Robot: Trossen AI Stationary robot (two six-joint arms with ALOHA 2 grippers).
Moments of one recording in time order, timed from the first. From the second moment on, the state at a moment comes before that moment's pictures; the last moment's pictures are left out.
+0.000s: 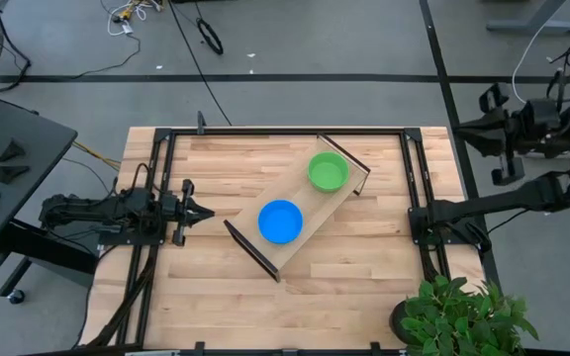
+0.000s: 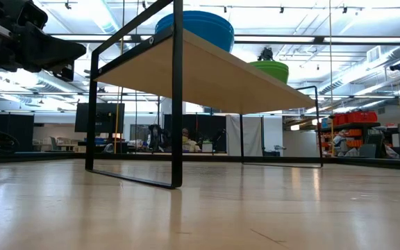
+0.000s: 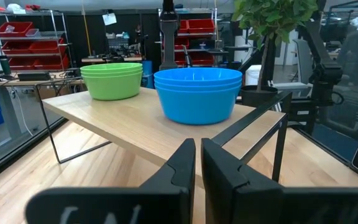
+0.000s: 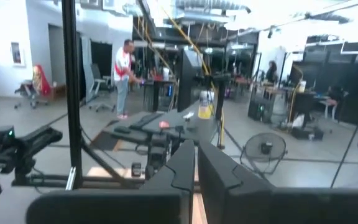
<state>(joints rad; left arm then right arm) -0.05 0.01 0.01 0.07 -0.02 0.01 -0.04 0.77 1.69 -0.84 -0.02 -0.09</state>
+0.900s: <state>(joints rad) -0.05 0.01 0.01 0.07 -0.02 0.01 -0.04 0.36 0.96 -0.37 -0.10 -0.09</state>
